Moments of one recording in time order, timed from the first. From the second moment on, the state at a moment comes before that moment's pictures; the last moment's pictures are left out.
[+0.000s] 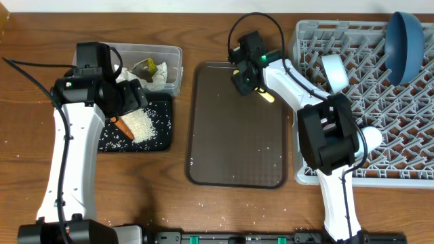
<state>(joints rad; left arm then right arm) 0.08 1.49 1.38 -1.11 -0.03 -0.33 0.42 2.35 1.84 -0.69 -0.07 -0.14</state>
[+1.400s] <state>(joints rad) 0.08 1.49 1.38 -1.11 -0.03 -0.33 0.20 1.73 2.00 -1.39 -0.14 0.08</state>
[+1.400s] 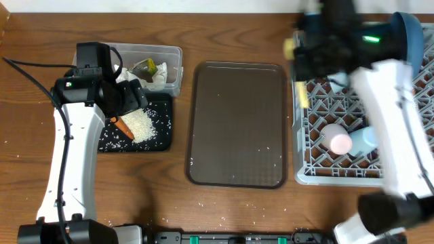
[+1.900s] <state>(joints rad) 0.08 1.49 1.38 -1.11 -0.03 -0.33 0.08 1.70 1.70 -1.25 -0.02 0.11</state>
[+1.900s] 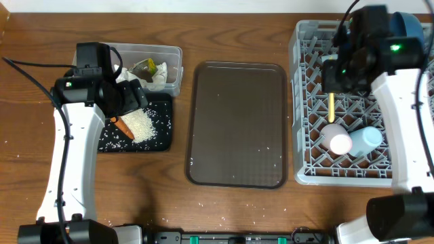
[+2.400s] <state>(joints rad) 0.08 1.49 1.38 -1.11 -0.03 -0.33 0.08 1.71 1.51 -1.10 -0.03 0.08</state>
